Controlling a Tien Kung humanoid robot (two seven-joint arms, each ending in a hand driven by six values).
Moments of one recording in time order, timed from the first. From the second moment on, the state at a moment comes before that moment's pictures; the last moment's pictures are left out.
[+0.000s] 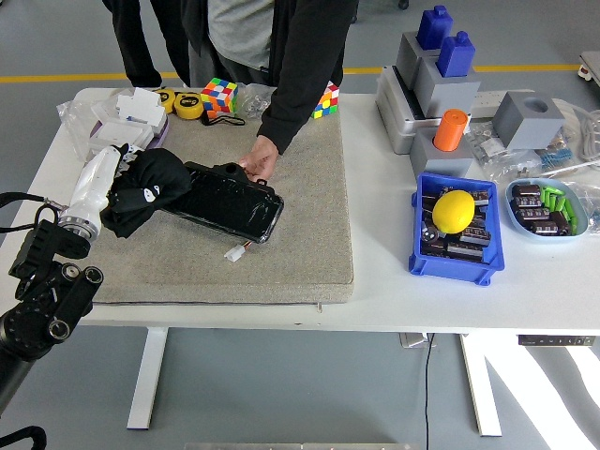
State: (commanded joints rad) left arm -0.43 0.15 -1.29 -0.85 1.86 0.27 -0.14; right arm -0.05 -0.13 1.58 0.26 -1.29 0.02 0.23
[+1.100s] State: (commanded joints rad) left arm -0.39 0.15 -0.95 -1.04 1.79 0.28 -0.13; right arm -0.05 -0.13 1.57 0.28 -1.29 0.02 0.23
